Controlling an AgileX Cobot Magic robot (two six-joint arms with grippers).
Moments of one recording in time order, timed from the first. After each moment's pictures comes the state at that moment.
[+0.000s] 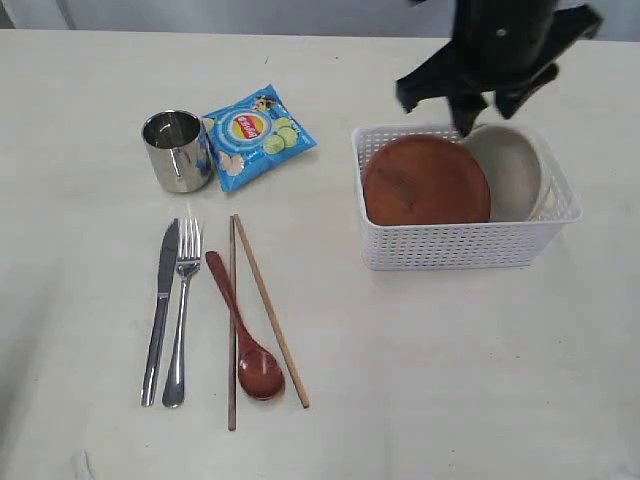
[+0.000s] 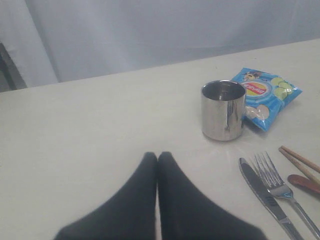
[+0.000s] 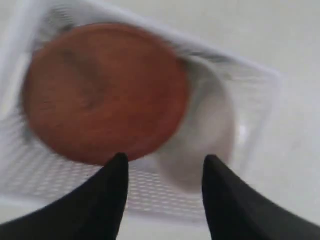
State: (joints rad) left arm -0.17 0.00 0.00 0.06 0.32 0.05; right arm 0.49 1.75 -1.45 -0.27 1.21 0.19
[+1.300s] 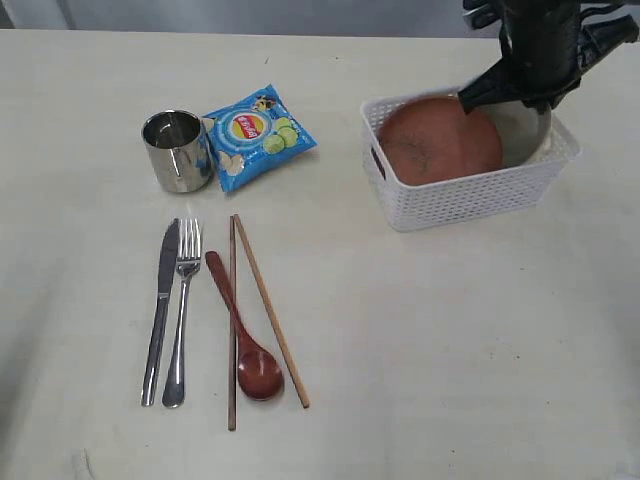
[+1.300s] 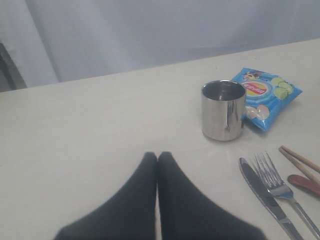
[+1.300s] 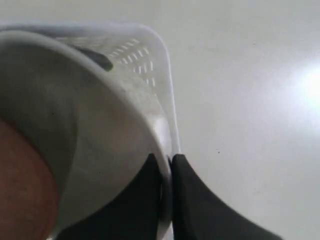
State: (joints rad) left arm -0.17 0.00 0.00 0.06 0.32 0.05; right arm 0.34 1.99 -1.45 -0.67 0.98 0.47
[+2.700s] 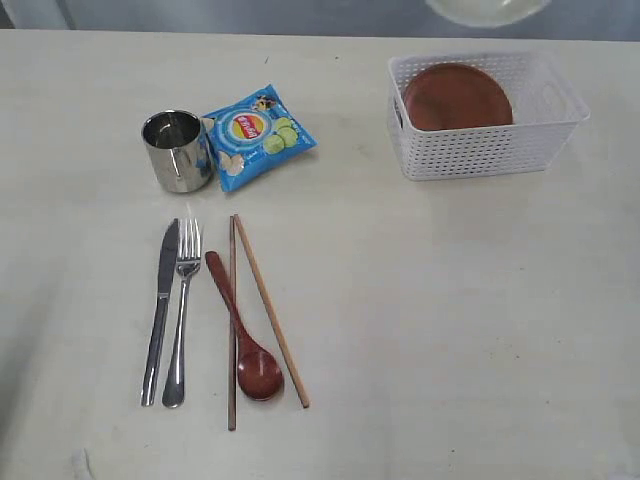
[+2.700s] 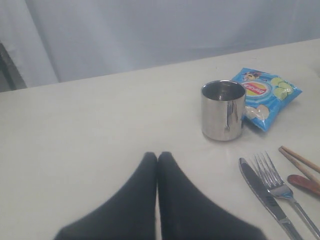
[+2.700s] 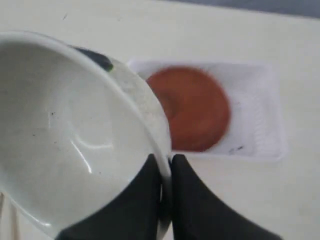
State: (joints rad) left arm -0.17 0.00 0.00 0.06 0.32 0.05; right arm 0.24 1.51 -1.52 0.06 1.08 0.03
